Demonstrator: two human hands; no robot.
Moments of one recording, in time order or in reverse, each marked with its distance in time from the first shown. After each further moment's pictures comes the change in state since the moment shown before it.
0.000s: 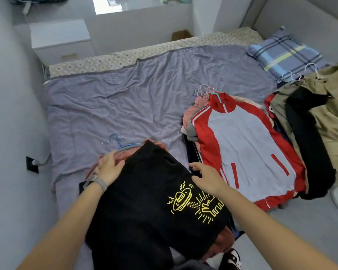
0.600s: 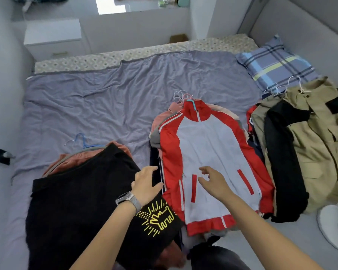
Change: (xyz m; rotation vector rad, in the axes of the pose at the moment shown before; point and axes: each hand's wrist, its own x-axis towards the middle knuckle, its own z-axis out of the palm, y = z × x) left_hand -0.121 0.264 0.181 -0.015 -0.176 0.171; right_hand 0.025 0.206 -0.162 0.014 0.074 0.041
